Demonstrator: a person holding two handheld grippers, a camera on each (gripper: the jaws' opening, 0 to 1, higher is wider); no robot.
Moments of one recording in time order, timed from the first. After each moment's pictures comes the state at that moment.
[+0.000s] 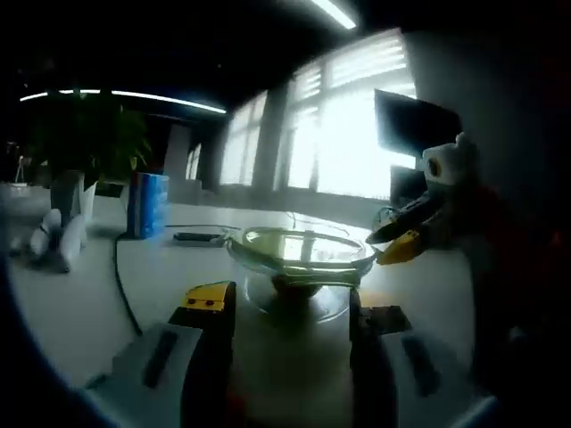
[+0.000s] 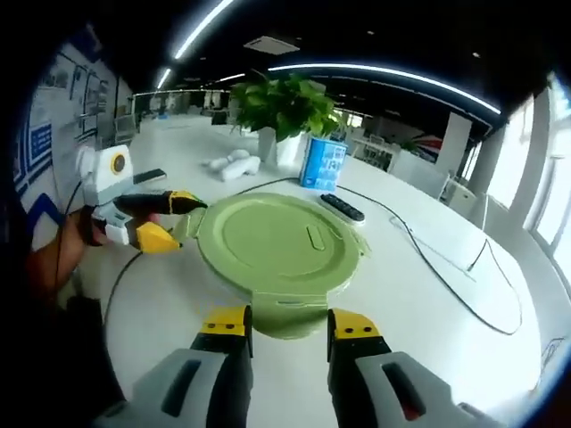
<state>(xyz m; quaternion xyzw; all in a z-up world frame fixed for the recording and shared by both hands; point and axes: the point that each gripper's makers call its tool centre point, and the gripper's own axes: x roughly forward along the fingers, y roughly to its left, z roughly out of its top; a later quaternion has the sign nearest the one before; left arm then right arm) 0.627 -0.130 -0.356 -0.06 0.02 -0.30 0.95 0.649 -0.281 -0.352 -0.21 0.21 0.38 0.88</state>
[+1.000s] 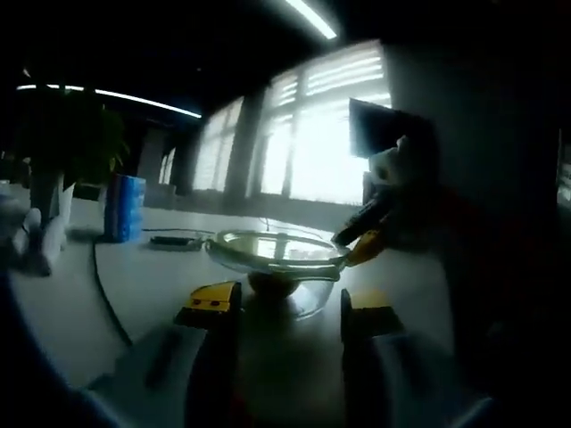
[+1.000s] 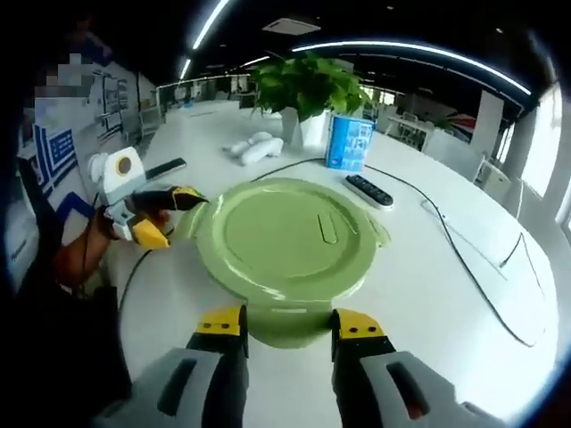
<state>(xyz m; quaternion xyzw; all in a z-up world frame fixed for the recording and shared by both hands) 0.616 -0.139 -0.353 -0.06 0.00 -0.36 0.93 0.661 -0.275 -0.364 -0.21 0.28 0.45 0.82</state>
